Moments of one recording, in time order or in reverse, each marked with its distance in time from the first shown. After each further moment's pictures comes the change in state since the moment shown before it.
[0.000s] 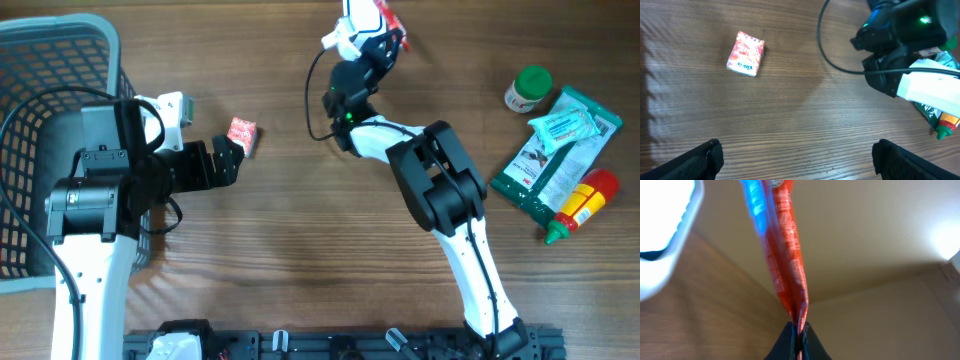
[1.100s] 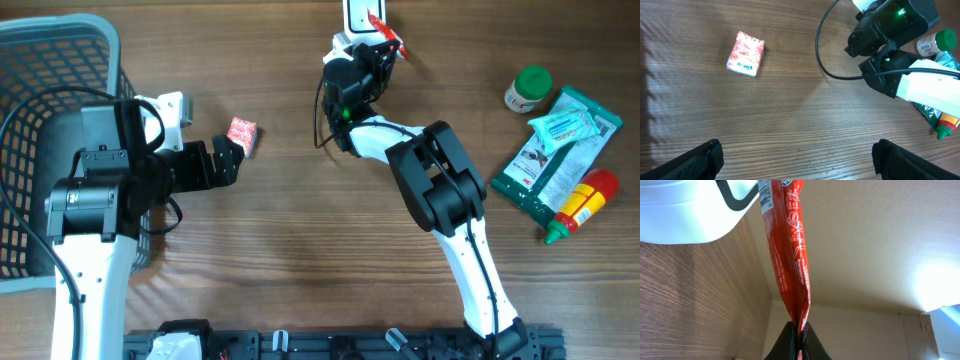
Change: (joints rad) left arm 0.000 0.000 0.000 0.000 0.000 0.000; right arm 0.008 -0.002 0.000 -0.304 0.003 -0.152
